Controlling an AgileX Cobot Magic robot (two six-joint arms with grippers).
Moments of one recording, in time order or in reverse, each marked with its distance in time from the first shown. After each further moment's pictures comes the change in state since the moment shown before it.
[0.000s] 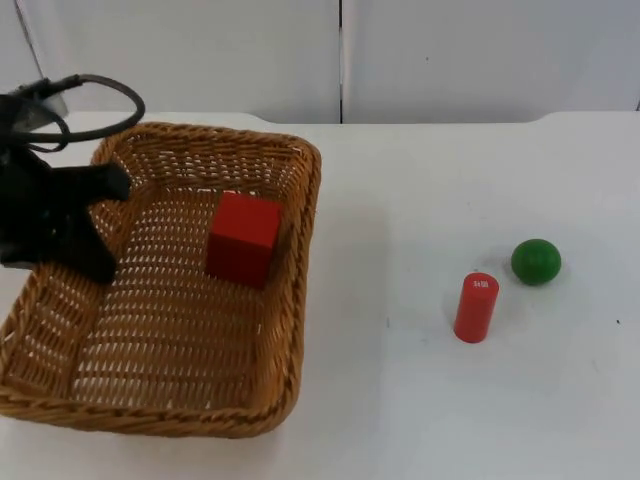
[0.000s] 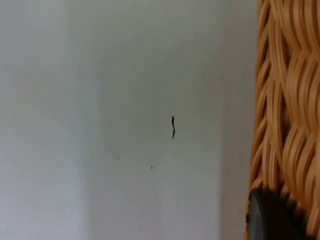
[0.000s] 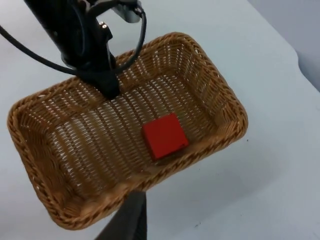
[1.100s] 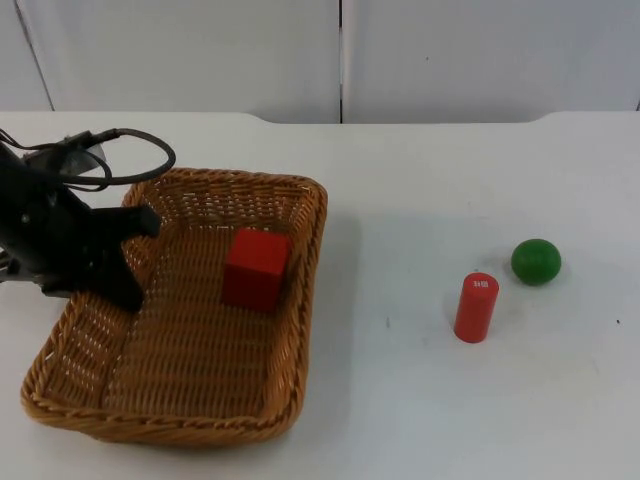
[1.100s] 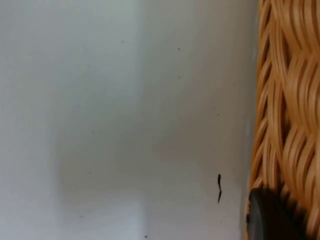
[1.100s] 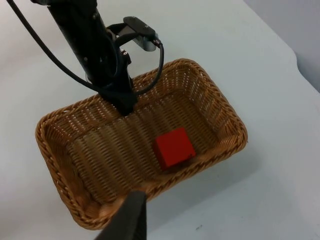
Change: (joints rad) right arm 0.000 0.000 0.000 0.000 -0.007 0.016; left arm 0.000 0.223 -0.110 -0.052 -0.018 0.077
